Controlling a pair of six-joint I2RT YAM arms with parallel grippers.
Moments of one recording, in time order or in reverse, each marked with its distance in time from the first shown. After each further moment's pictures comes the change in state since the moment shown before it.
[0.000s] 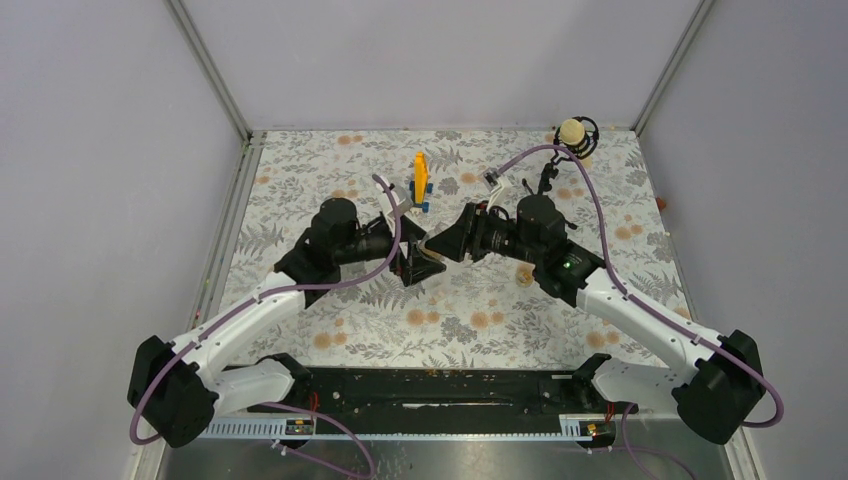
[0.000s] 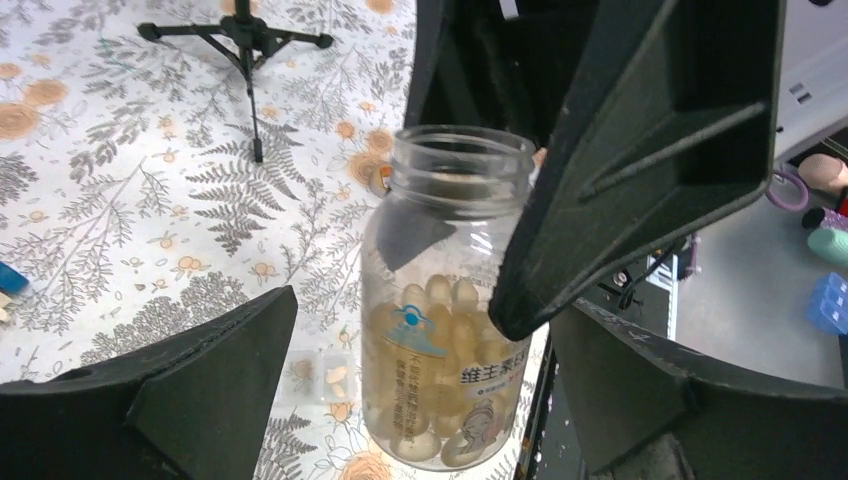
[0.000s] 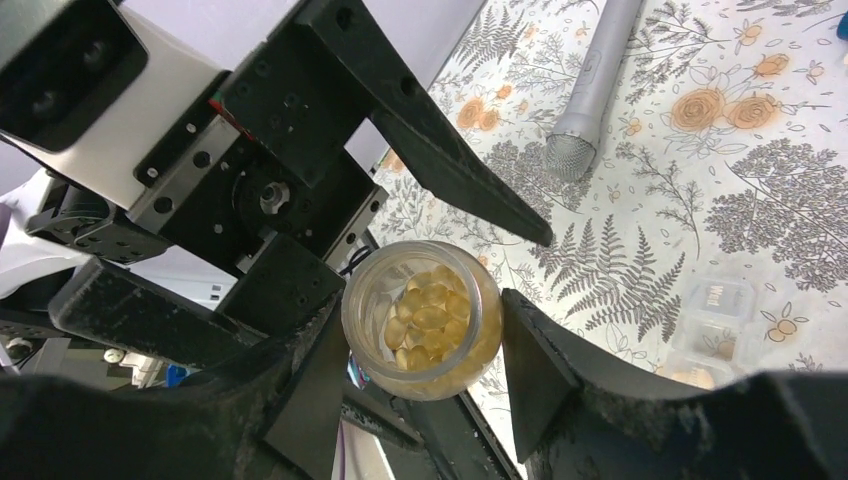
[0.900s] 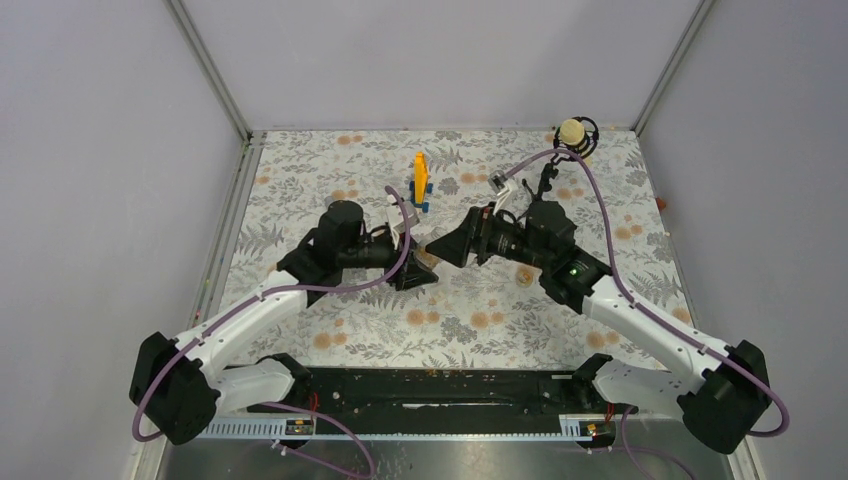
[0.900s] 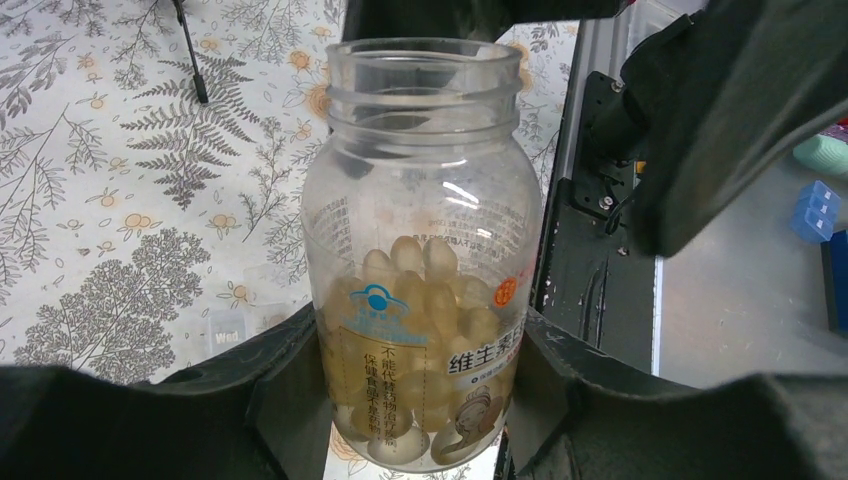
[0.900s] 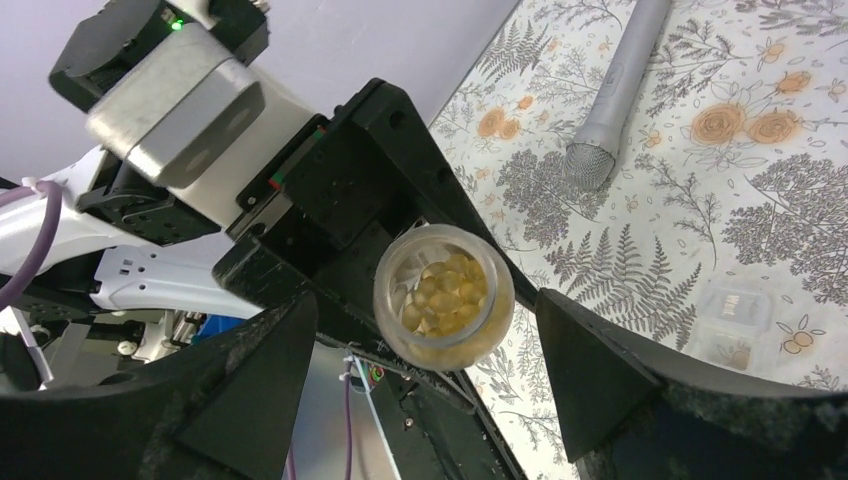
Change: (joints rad) left arm 0.004 0.009 -0.008 -0.124 0.084 0.111; right arm -0.012 -0.077 -0.055 0.041 -0.023 -0.001
